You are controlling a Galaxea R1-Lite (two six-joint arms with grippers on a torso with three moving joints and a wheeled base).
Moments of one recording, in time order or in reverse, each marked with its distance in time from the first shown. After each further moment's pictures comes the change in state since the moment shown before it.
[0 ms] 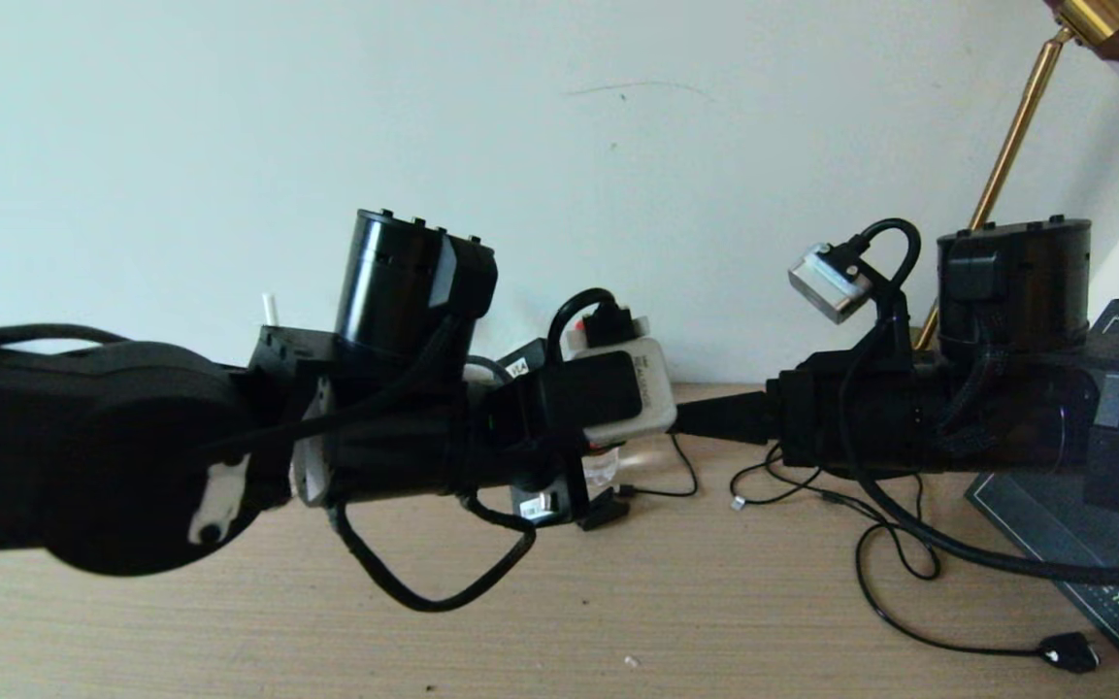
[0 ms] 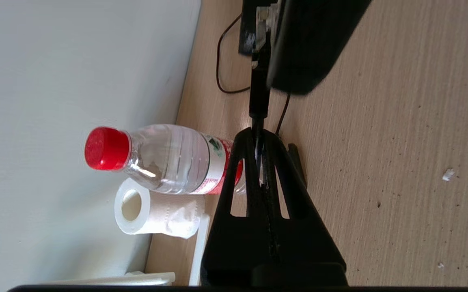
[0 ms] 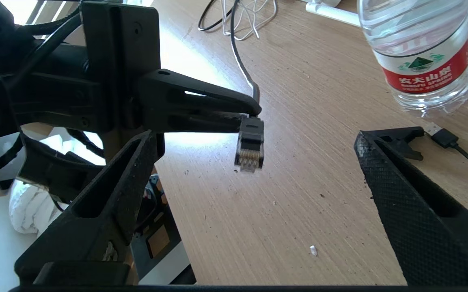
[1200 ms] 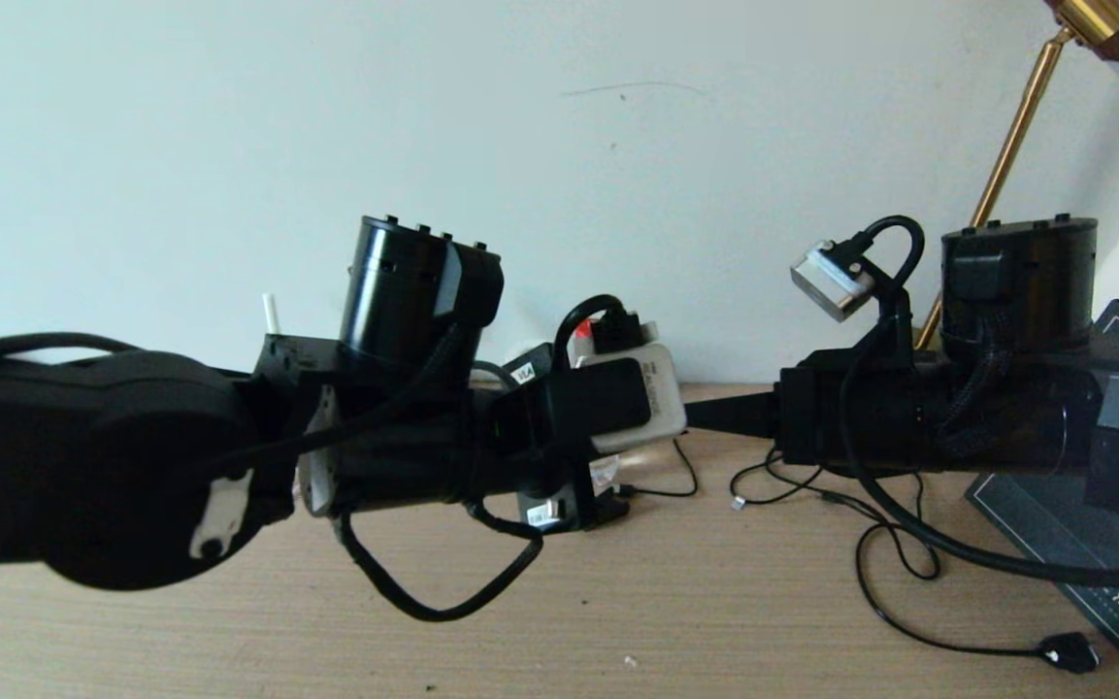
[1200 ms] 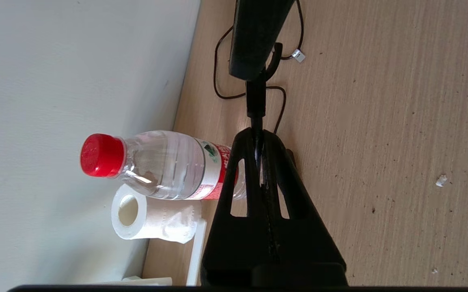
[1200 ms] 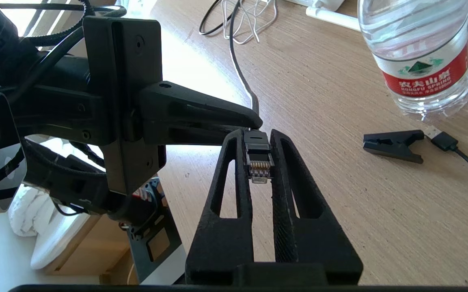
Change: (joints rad) left arm -0.022 0.000 0.015 -0.021 0.001 -0.004; right arm 0.003 -0.002 0.006 -0.019 -0.005 0.010
